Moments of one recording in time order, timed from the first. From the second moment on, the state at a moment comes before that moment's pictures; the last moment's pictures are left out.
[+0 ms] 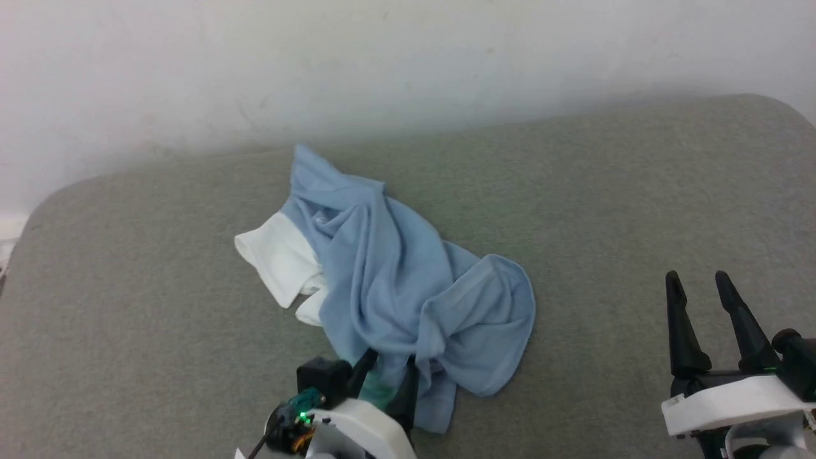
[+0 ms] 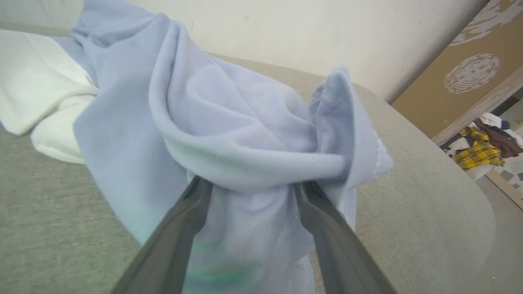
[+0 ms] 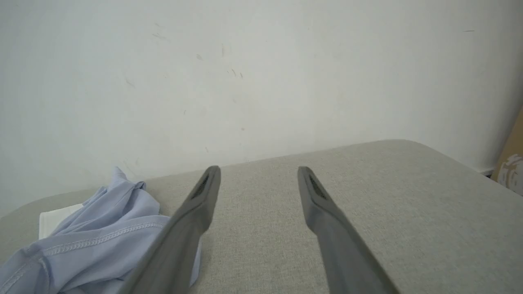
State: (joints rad) left arm -0.17 0.05 -0.49 0.50 -0.52 0.00 -0.25; right arm 0.06 -0.05 -0.10 -0.04 0.23 0.13 -0.14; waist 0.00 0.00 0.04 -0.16
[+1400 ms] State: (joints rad) left arm -0.04 0.15 -0.13 0.03 -0.29 0.15 -0.26; right arm -0.14 -0.11 -0.10 0.21 0.17 0.13 0.22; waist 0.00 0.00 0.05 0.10
